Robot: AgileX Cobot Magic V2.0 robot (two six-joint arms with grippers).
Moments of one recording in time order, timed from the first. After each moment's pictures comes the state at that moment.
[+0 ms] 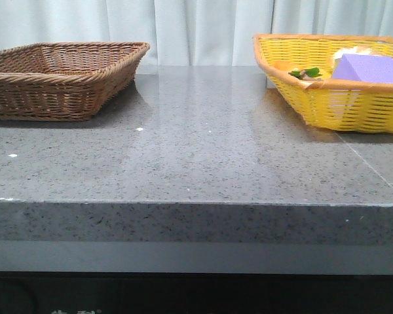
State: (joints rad) left arm -0.09 0.79 -0.76 -0.09 0.59 0.00; right arm 0.01 0.89 -0.85 0.08 0.58 -0.07
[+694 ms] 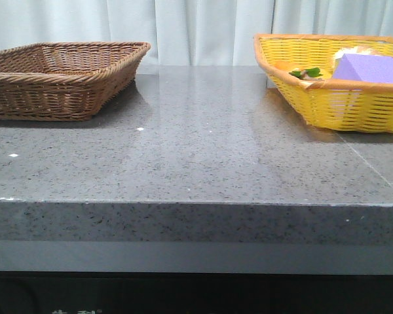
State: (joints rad) left arm -0.19 0.84 -0.77 -0.10 0.47 0.00; right arm -0.06 1.02 -1.04 0.08 0.67 -0.01
